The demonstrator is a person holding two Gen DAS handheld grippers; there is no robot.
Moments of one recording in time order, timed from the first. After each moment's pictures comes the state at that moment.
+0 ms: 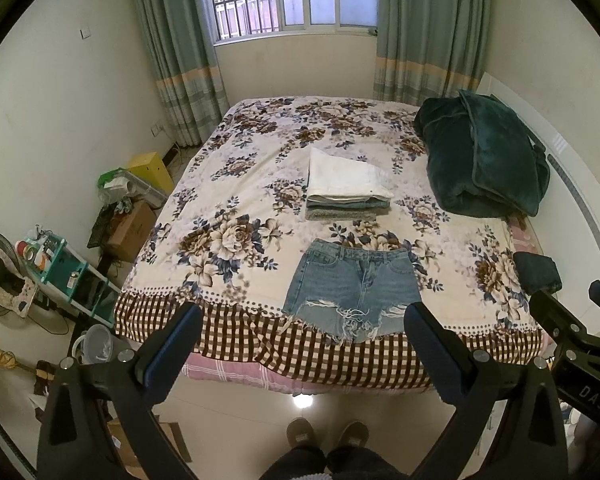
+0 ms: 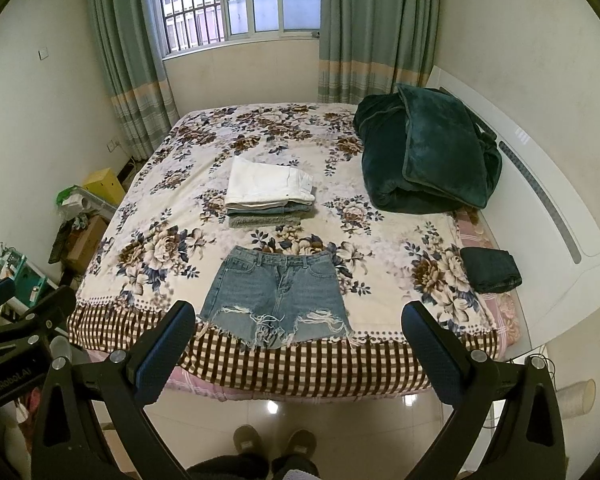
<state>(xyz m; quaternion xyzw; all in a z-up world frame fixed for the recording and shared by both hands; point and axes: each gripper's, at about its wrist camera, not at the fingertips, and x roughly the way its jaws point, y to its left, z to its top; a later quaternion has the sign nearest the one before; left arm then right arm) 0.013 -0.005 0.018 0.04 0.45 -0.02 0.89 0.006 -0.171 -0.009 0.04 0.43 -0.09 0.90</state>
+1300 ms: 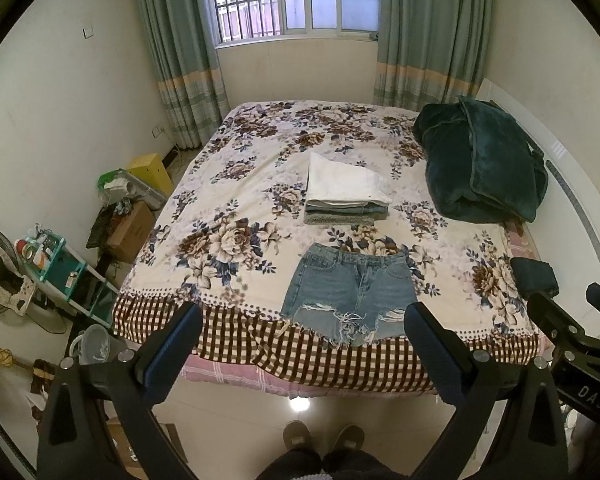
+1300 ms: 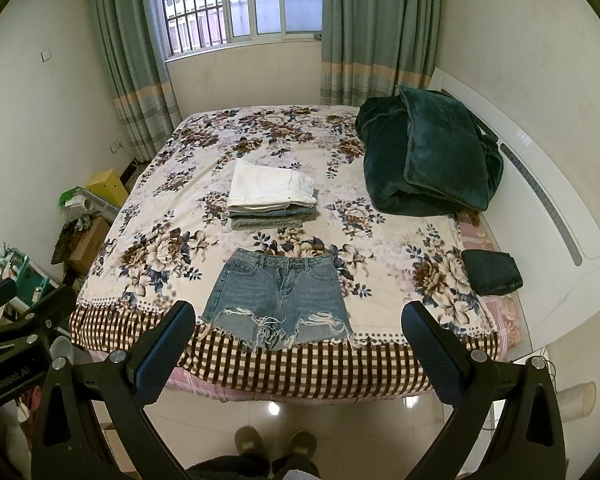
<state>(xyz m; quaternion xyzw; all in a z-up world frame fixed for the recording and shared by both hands) 0.022 -0.021 0.033 0.04 0.45 -0.02 0.89 0.002 -0.160 -0.005 0.04 0.43 -0.09 0.90</state>
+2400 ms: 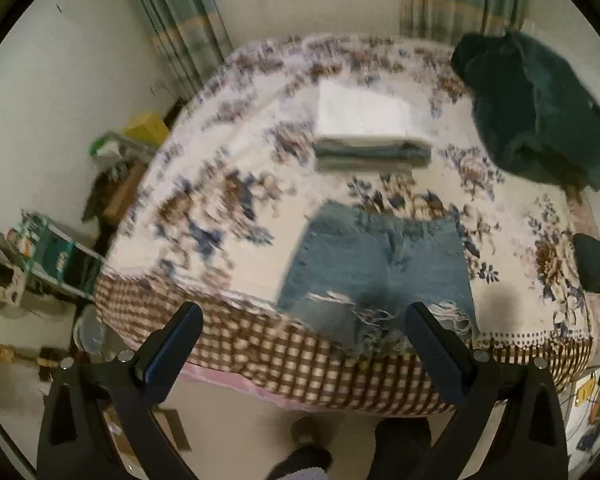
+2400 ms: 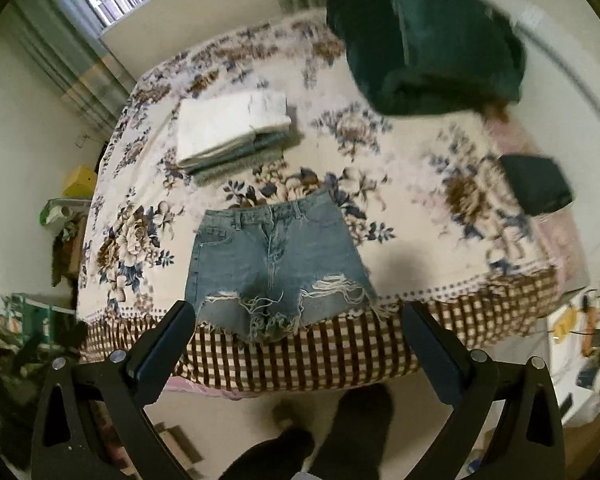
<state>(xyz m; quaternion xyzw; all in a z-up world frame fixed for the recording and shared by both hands) 0.168 -0.085 -0.190 0.07 0.54 0.03 0.84 0.182 -0.303 -0.234 0.19 0.55 -0.09 0.81</state>
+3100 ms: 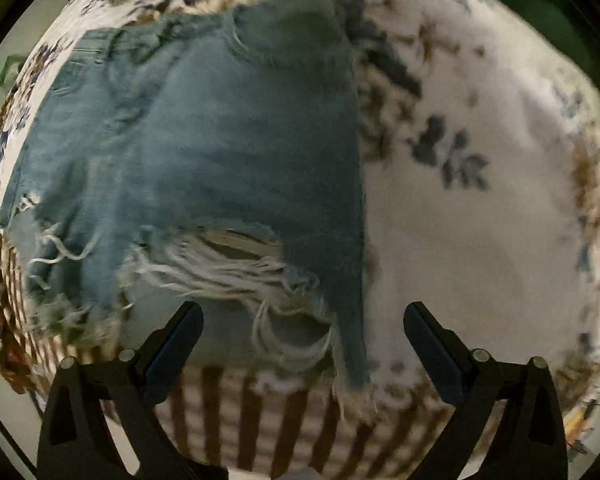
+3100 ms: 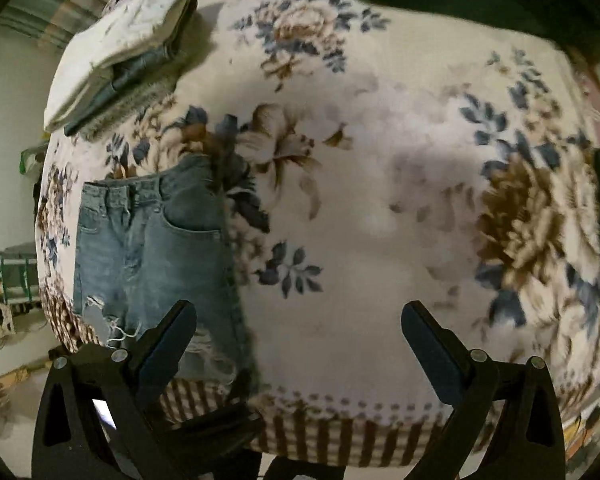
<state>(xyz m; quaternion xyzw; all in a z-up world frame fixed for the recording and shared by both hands) 0.211 -0.341 -0.554 0.03 0.70 0.01 0.72 0.364 -0.551 -0.588 0.18 0.68 0.02 0.71</state>
